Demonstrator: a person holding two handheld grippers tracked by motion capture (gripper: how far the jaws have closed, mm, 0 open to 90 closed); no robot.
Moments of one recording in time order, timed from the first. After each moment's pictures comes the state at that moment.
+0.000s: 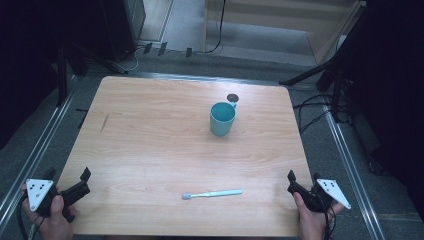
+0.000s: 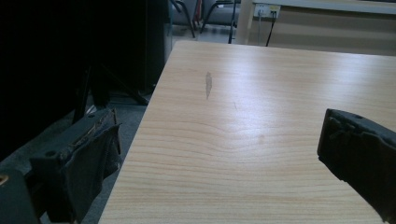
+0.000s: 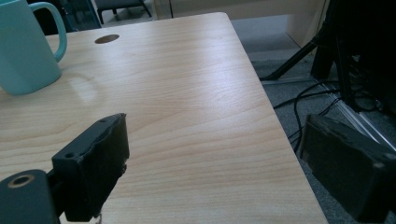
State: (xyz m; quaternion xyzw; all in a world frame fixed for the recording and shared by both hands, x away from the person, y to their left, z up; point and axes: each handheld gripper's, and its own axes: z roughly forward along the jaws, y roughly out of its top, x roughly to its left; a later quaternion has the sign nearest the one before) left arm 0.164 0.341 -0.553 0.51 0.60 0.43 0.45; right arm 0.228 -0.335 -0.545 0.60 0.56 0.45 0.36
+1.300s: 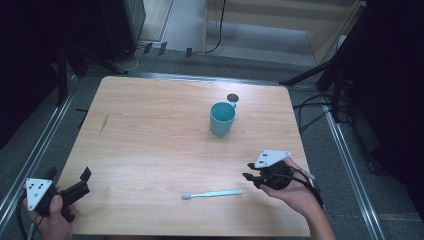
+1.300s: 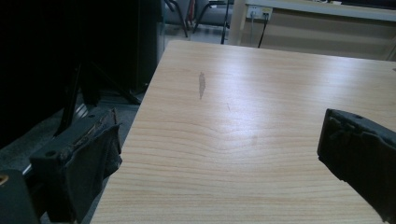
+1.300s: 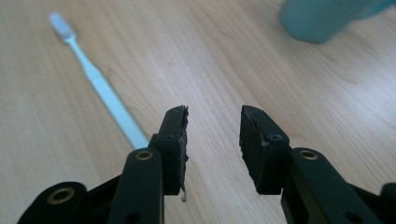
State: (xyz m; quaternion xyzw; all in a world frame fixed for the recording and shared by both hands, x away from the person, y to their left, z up) left arm 0.165 0.343 -0.554 0.51 0.59 0.42 0.46; right arm 0.276 -0.213 -0.462 0.21 0.92 0.31 0.12
